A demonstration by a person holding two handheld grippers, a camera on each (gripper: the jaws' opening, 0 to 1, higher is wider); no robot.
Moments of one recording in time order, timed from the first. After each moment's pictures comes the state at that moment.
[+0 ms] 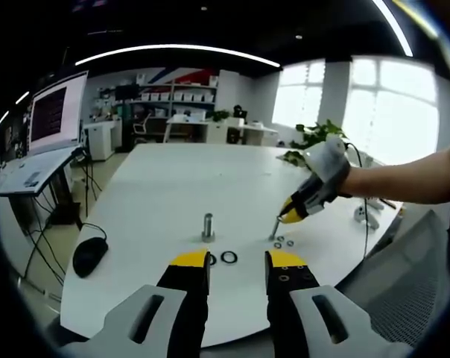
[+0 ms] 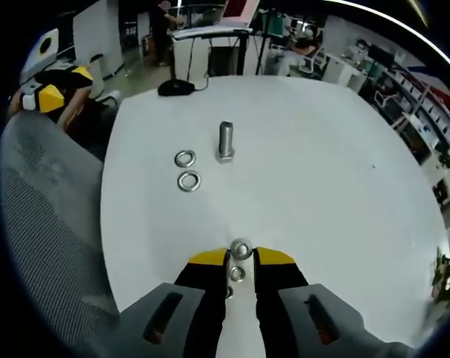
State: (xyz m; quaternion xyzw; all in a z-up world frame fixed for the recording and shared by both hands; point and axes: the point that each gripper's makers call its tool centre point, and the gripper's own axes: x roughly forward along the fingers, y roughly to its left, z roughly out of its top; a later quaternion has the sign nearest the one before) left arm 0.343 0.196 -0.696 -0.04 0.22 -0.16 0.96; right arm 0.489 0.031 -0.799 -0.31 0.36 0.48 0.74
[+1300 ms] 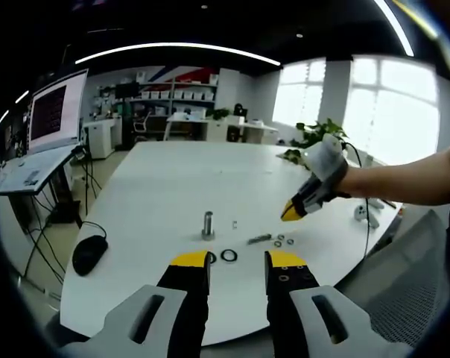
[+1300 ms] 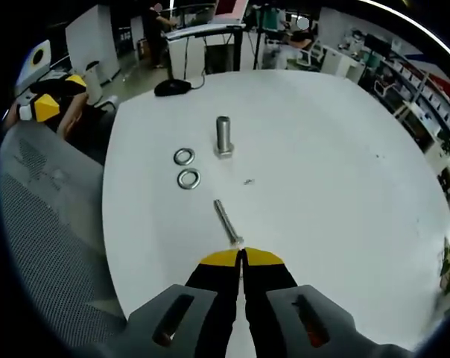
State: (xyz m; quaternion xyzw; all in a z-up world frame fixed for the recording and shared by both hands) left arm 0.343 0.196 -0.698 -0.05 0.23 -0.16 0.96; right arm 0.486 0.027 -0.808 -0.29 0.38 0.48 0.73
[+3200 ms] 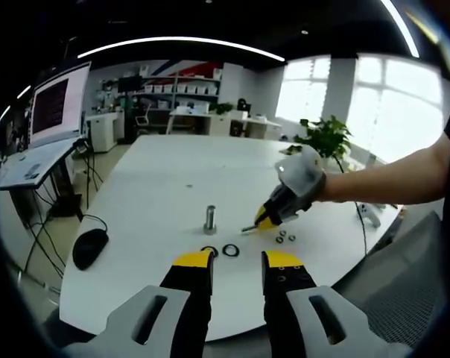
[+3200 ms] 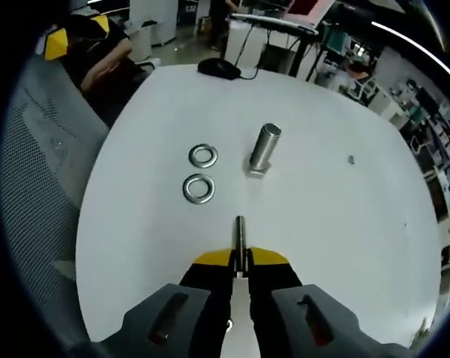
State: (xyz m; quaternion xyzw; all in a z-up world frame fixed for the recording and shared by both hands) left arm 0.344 0.198 -0.705 -0.05 0.24 -0.15 0.96; right arm 0.496 0.083 -0.840 -0.38 0.30 0.57 0.66
